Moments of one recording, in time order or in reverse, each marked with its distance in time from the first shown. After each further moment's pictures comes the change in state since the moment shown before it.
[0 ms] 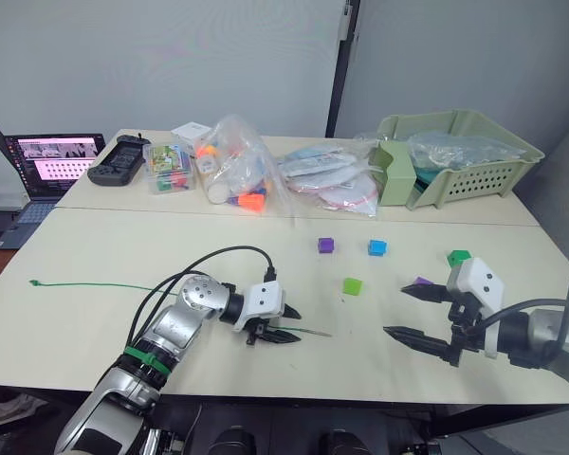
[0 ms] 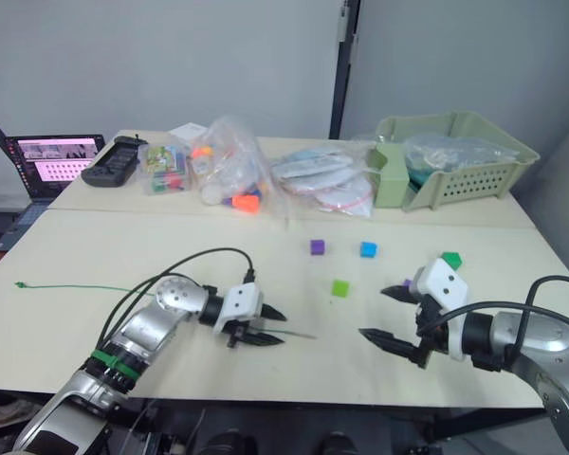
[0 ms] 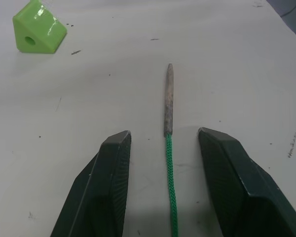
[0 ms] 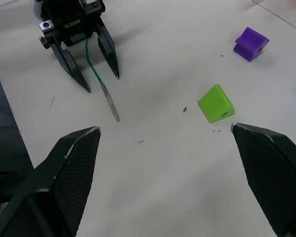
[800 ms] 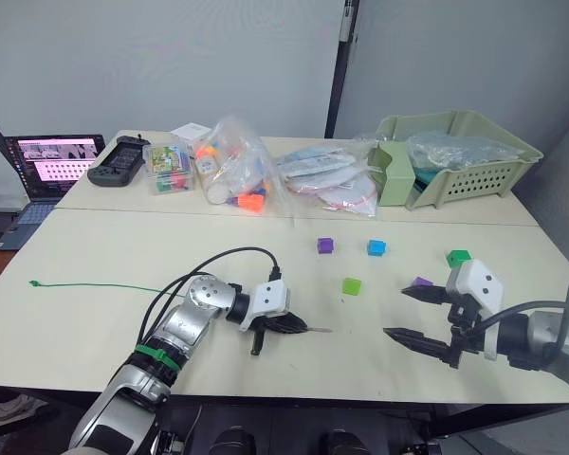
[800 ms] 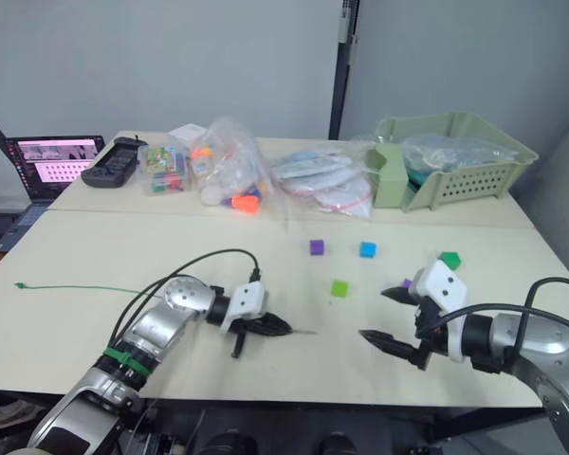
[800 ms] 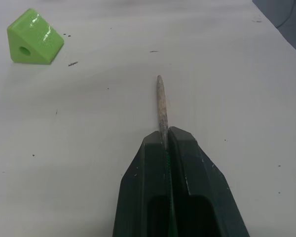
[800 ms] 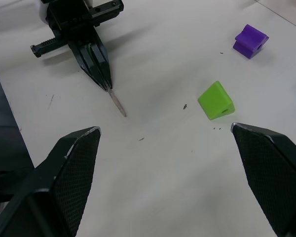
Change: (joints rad) left arm -0.020 -0.042 0.020 0.051 -0.011 0.026 -0.035; right arm 0.021 0.010 -0.012 -0.011 0.005 0.004 -0.024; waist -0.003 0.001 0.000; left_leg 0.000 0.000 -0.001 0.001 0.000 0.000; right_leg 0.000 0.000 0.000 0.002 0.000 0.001
